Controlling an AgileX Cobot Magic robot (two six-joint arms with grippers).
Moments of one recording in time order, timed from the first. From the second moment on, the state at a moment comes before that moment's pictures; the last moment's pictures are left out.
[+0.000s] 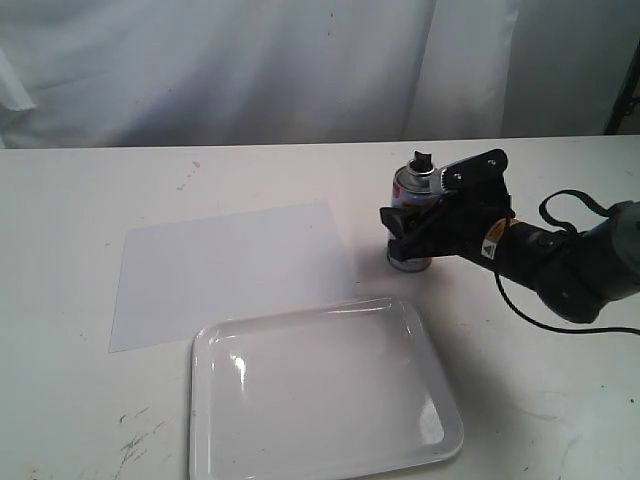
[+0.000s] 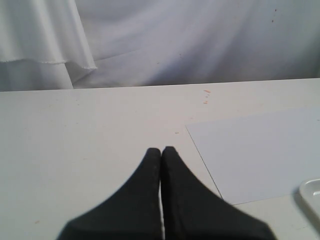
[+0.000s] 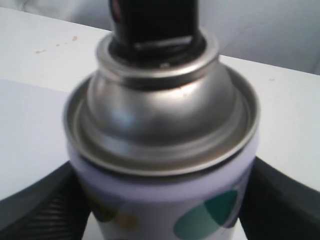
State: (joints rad) left arm 0.00 0.00 0.00 0.03 0.27 0.03; right arm 0.34 2.13 -0.91 -0.45 -0.83 0.21
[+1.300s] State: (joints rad) left arm 0.00 0.00 0.00 0.03 0.27 0.03; right arm 0.63 1.91 -1.25 -0.51 -0.02 0.24
